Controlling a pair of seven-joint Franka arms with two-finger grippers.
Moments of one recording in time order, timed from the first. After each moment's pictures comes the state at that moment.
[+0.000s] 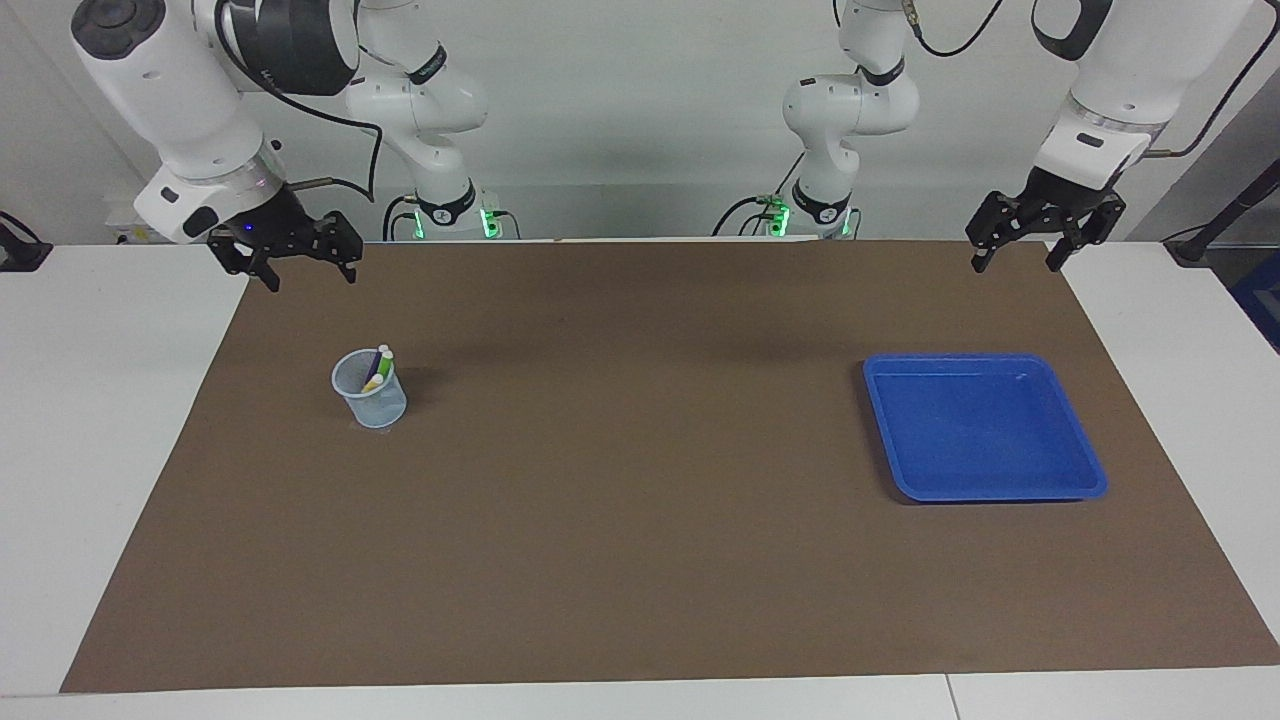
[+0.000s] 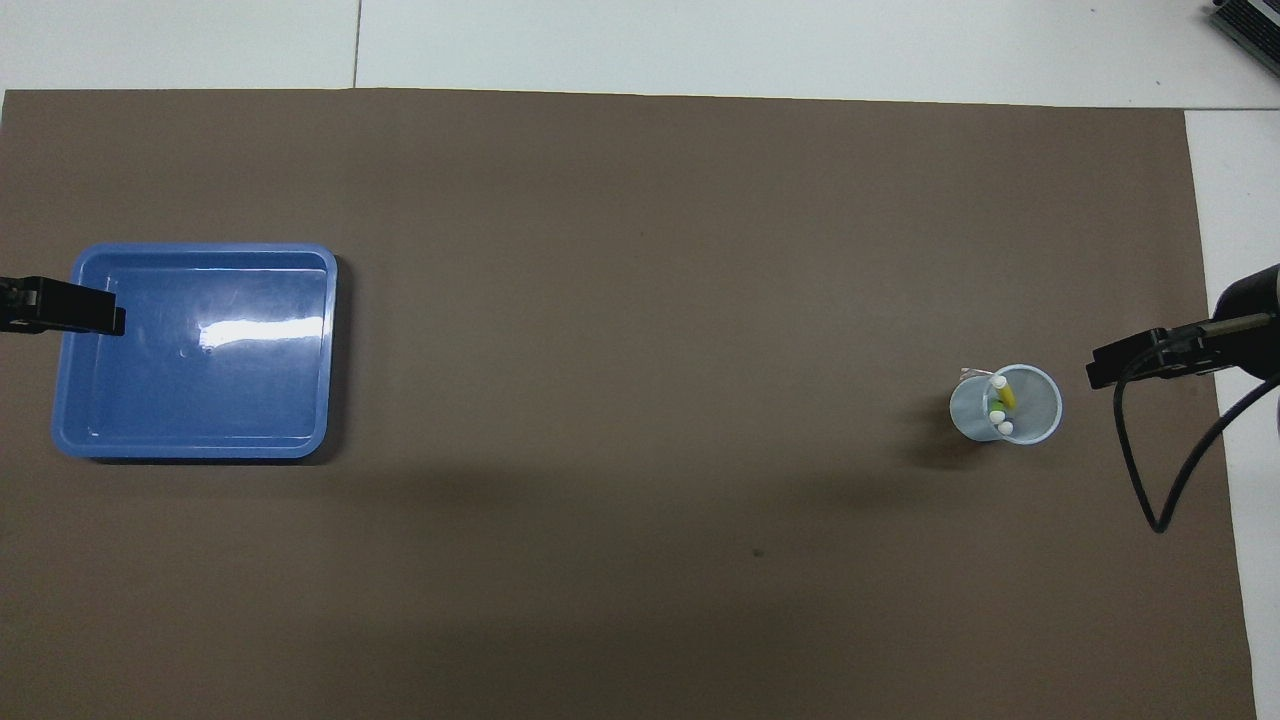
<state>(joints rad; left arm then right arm) -0.06 -0.07 0.03 -1.63 0.01 1.64 0.05 0.06 -0.03 -0.10 -1.69 0.00 1.56 -0.15</state>
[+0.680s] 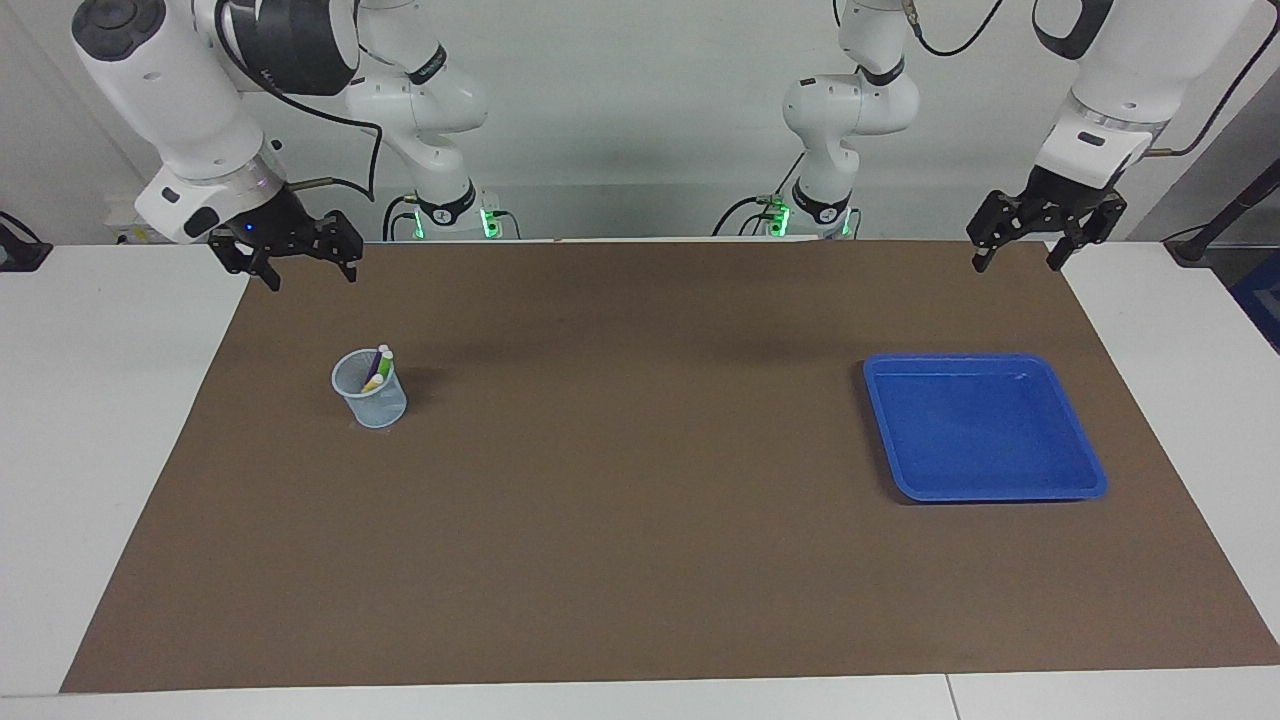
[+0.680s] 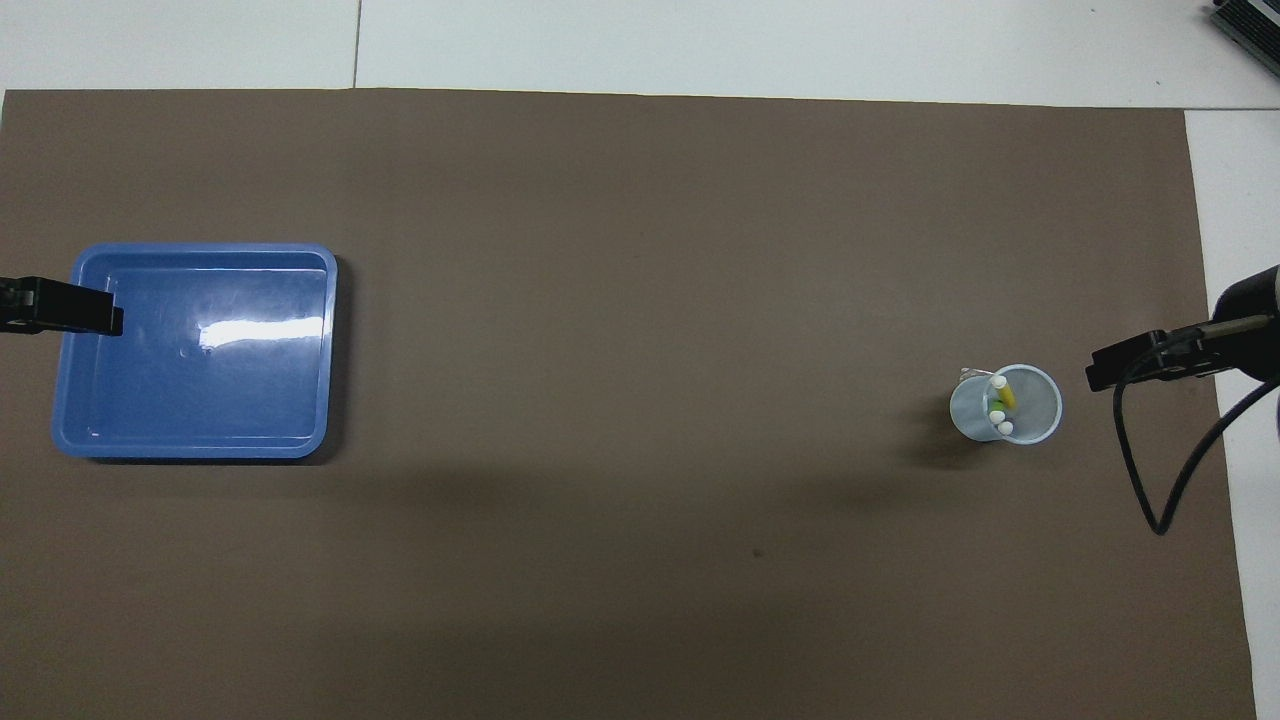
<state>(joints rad) -0.06 -0.07 0.03 -1.63 0.01 1.64 0.05 0.06 -0.03 -0.10 -1.69 0.00 1.54 -0.15</state>
